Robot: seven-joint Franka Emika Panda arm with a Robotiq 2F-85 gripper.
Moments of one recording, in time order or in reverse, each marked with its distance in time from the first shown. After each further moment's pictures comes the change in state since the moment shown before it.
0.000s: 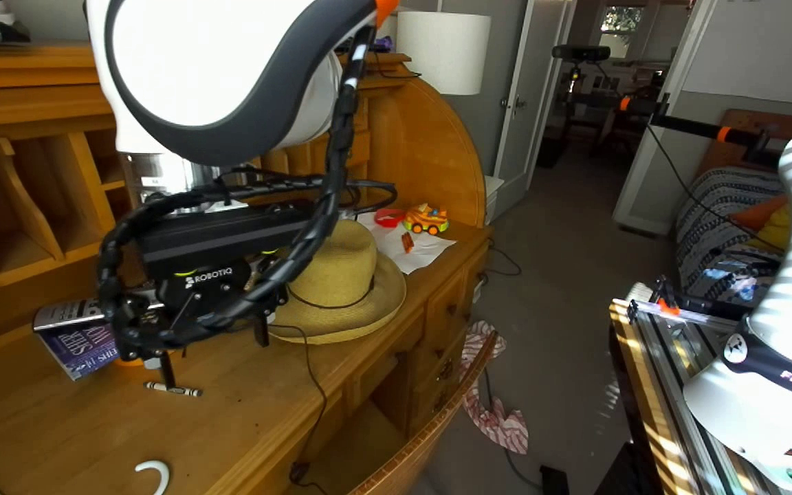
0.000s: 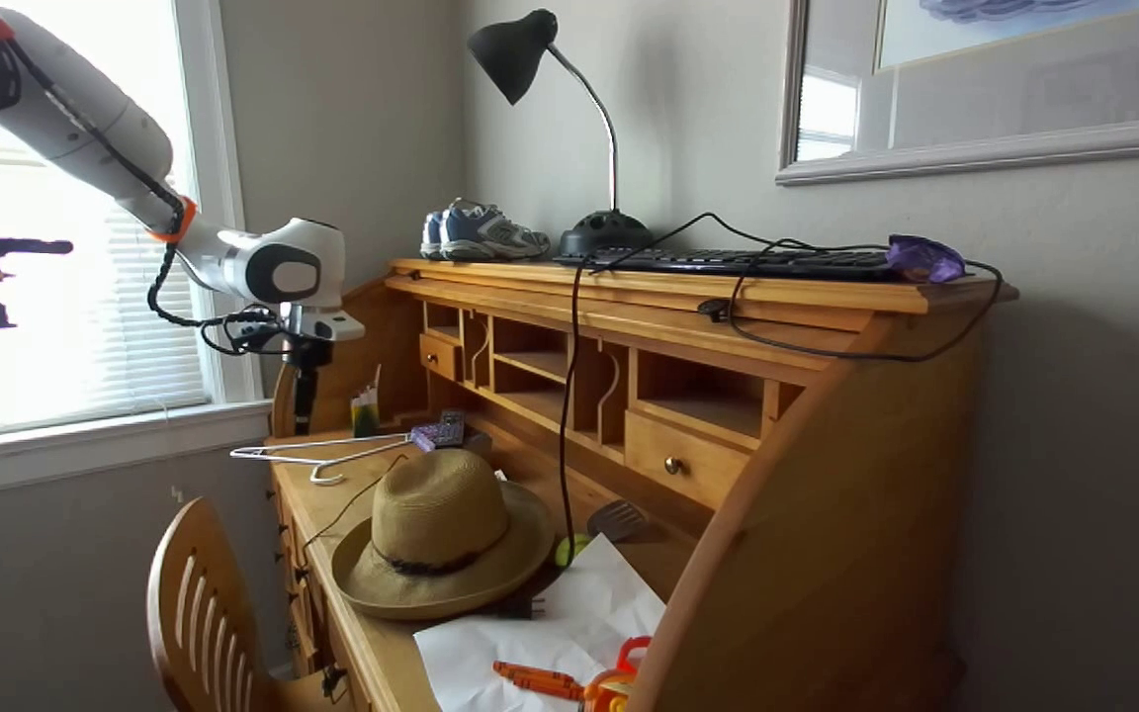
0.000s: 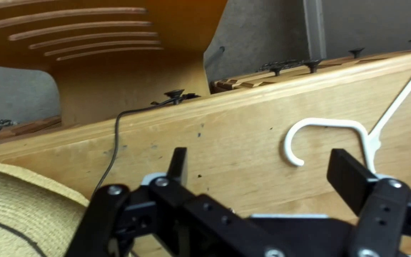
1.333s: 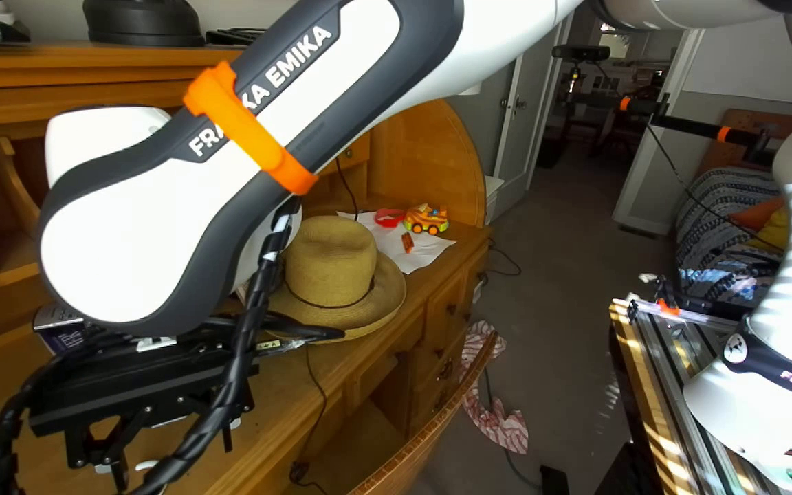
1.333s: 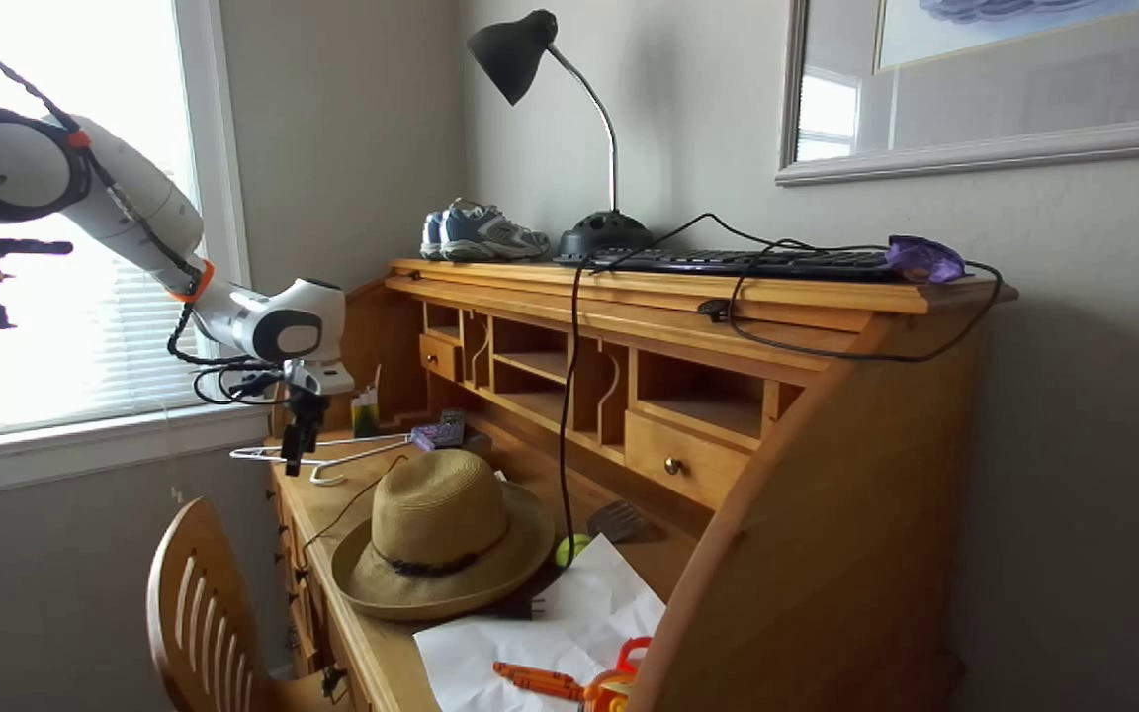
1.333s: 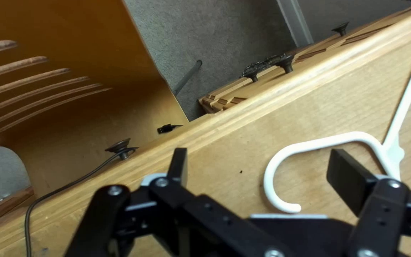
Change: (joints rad) arm 0.098 0.259 -0.036 0.180 0.076 0.093 0.252
